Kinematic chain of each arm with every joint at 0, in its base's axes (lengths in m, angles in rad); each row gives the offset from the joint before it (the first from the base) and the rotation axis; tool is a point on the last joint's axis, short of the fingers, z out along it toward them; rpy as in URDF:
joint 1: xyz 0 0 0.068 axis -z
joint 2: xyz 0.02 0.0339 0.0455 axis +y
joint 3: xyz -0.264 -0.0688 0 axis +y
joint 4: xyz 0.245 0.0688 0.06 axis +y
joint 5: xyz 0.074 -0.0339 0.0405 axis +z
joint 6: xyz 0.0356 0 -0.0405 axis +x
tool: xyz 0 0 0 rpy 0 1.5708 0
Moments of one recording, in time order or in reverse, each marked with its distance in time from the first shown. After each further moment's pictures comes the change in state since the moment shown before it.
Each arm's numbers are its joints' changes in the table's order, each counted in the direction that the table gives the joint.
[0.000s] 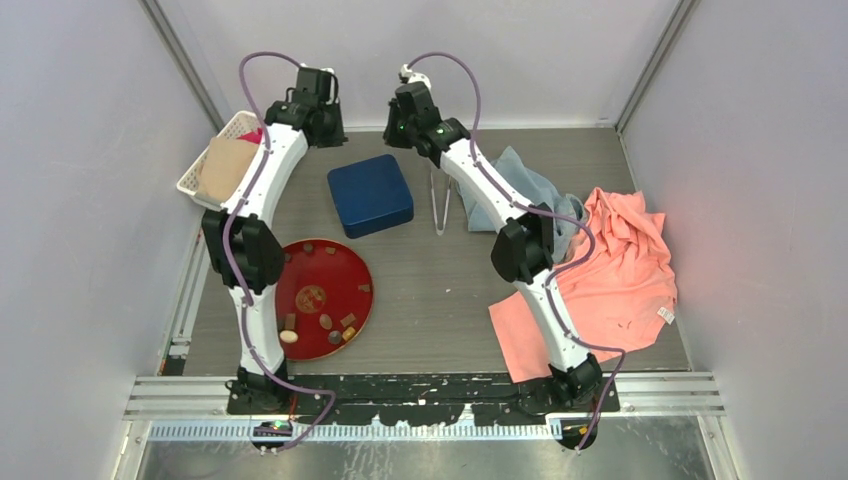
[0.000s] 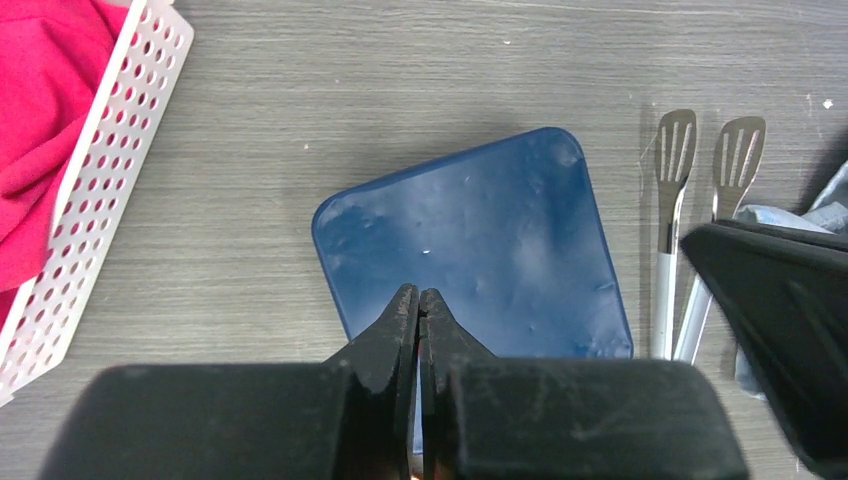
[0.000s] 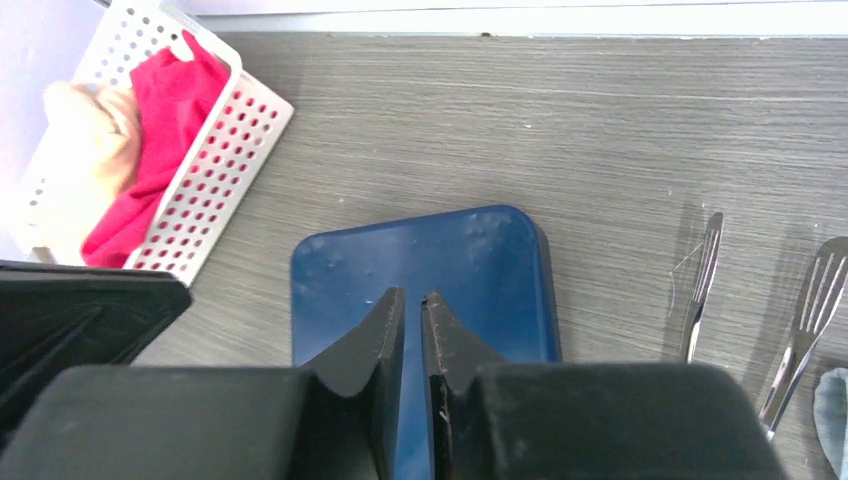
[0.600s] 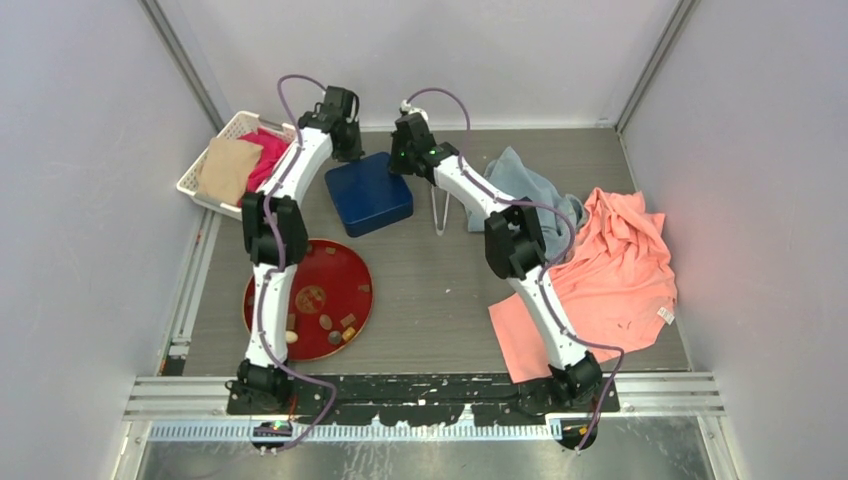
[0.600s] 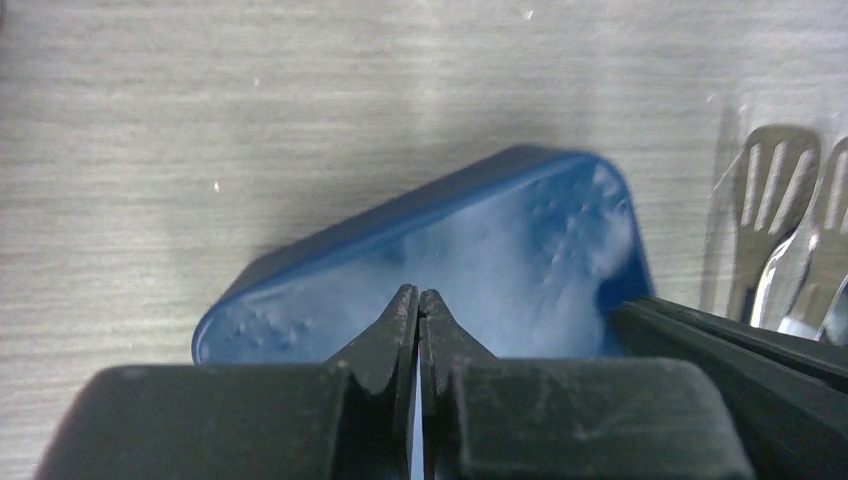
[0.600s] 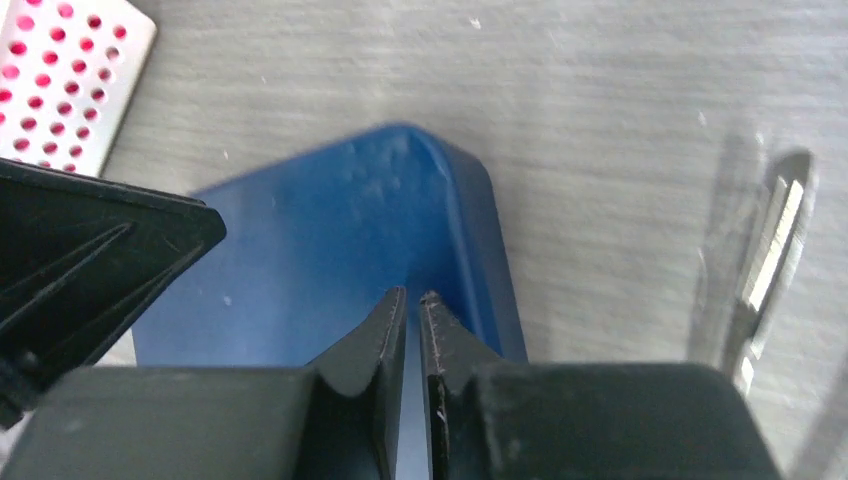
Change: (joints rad) left arm 0.006 0.356 -0.219 -0.019 -0.053 -0.025; right arm 0.018 0.147 0.143 -0.191 0.039 0.018
